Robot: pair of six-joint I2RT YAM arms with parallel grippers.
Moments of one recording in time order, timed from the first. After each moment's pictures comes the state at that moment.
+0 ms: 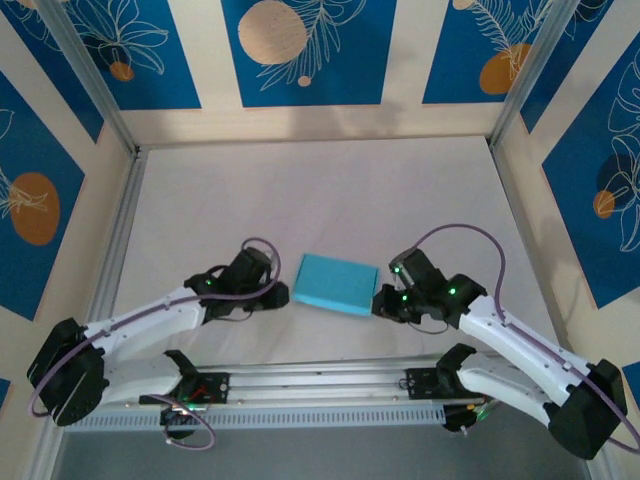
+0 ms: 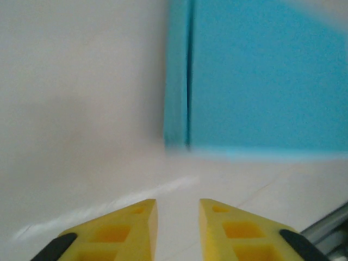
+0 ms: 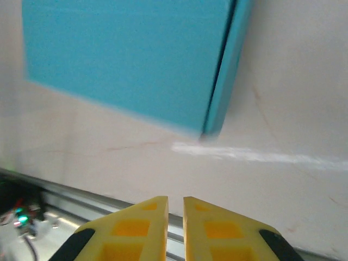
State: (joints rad) left arm -0.79 1.14 0.61 -0.46 0.12 -0.81; right arm 0.68 0.88 0.62 -0.84 -0.23 0.88
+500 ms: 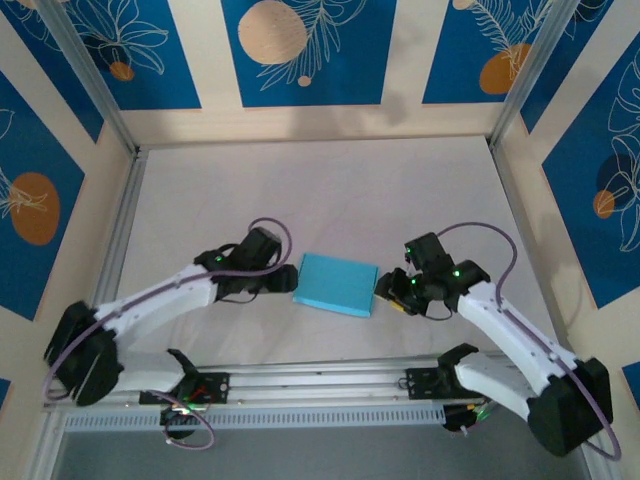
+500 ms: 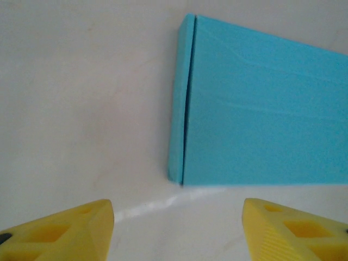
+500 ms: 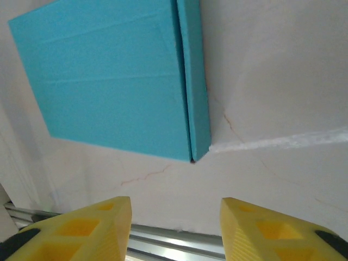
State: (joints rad) left arm -0.75 1.33 0.87 -0.59 0.03 -0.69; right arm 0.44 0.99 0.68 -0.85 -0.34 0.91
